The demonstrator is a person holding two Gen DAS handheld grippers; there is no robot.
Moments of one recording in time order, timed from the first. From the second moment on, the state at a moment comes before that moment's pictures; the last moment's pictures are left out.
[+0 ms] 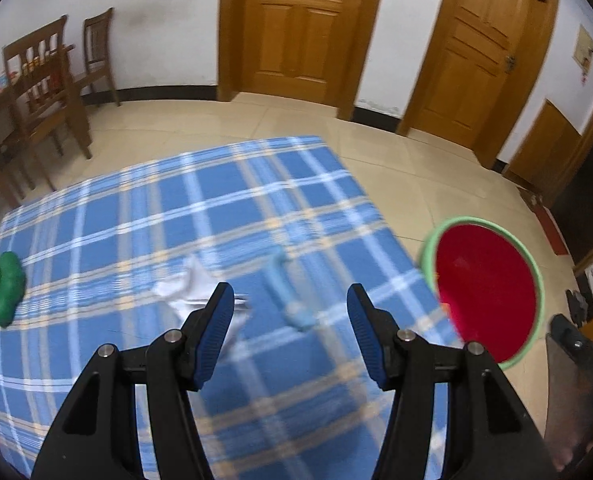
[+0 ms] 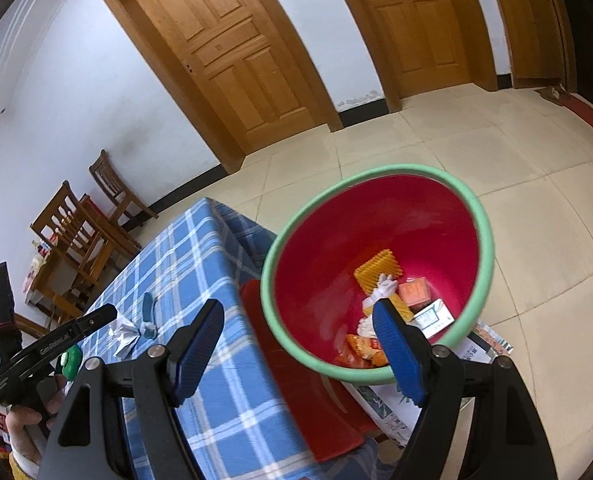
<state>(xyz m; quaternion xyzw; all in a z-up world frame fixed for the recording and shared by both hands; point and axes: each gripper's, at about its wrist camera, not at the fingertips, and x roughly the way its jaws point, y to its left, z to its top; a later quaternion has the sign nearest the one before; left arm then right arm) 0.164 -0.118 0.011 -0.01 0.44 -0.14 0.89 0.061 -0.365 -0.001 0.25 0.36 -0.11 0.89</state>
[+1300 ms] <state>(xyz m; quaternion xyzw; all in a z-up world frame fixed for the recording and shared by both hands) 0.190 -0.042 -0.047 -0.13 0.46 -0.14 0.86 0.132 -0.277 -0.012 0.19 0.42 -0.06 0.89</state>
